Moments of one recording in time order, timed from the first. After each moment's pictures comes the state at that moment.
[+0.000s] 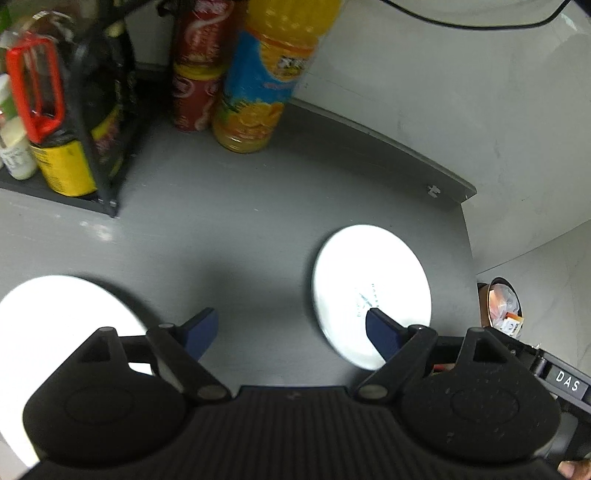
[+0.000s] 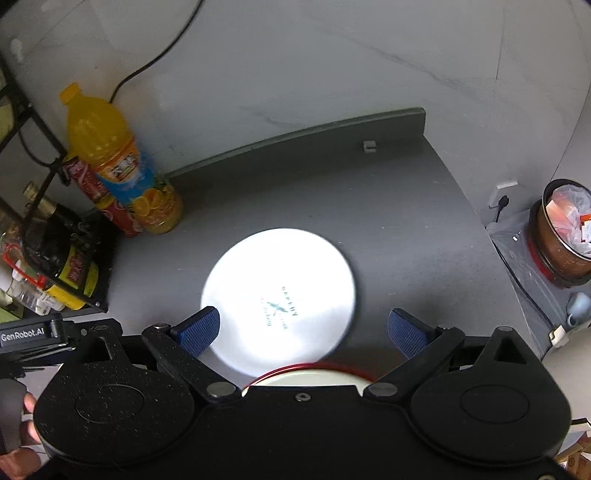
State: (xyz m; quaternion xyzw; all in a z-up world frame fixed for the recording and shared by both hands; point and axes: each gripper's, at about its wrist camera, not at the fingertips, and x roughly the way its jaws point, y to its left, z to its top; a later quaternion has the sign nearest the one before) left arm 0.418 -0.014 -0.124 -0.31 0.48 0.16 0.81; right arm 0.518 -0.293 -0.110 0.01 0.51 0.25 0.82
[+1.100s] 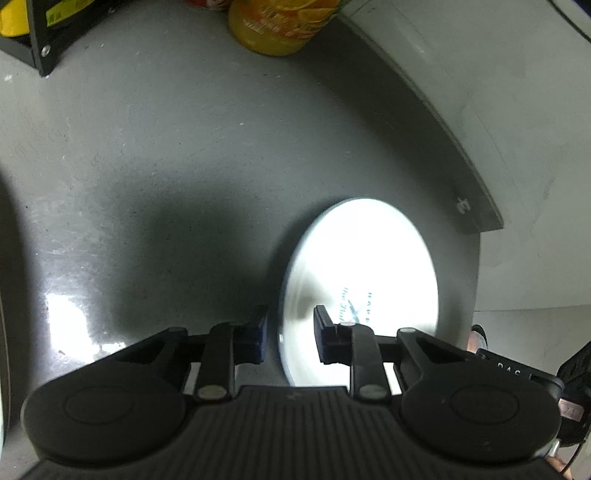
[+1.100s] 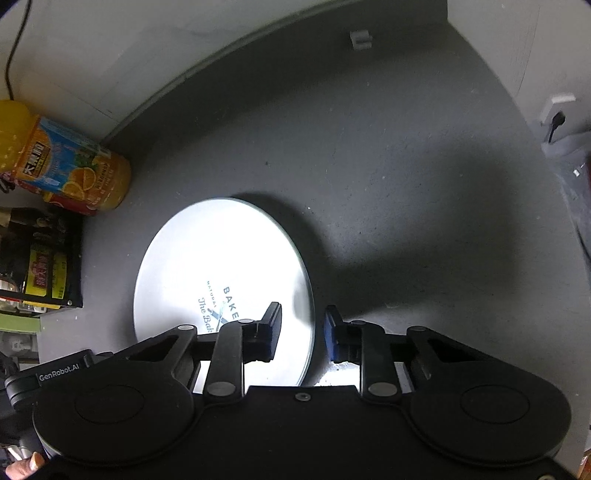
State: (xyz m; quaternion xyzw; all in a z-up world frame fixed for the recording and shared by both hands) left arm 0.470 -0.020 -0.235 -0.48 0.47 0.18 0.72; right arm 0.617 -0.285 -0.219 0.05 0.64 0.29 0.71
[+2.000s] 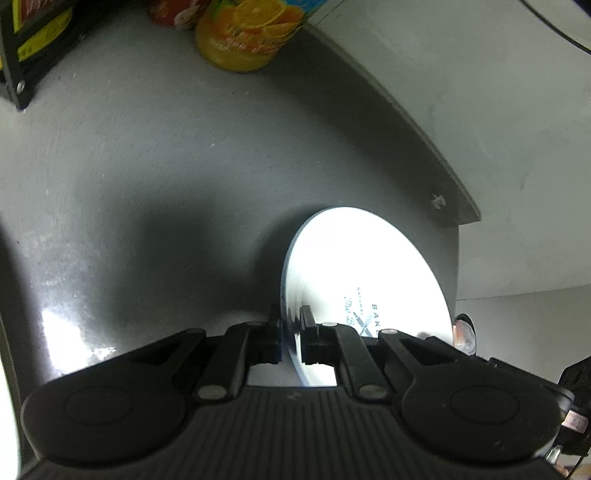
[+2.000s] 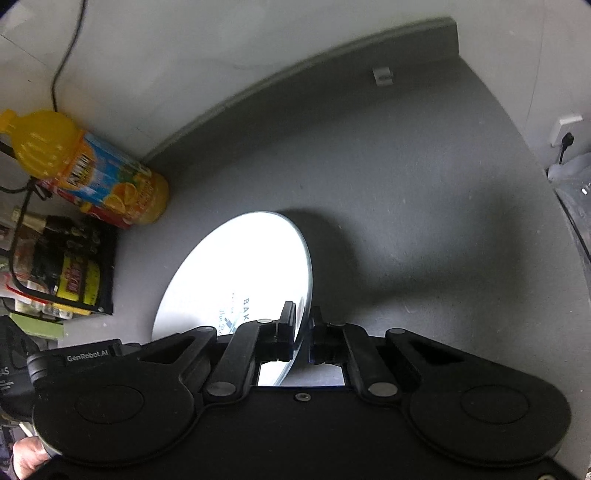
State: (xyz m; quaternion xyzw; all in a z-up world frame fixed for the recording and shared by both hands) left arm 0.472 -0.009 -0.210 -0.46 0.46 0.13 0.75; right arm 0.596 -0.299 -0.175 0.08 0.58 0.31 0.75
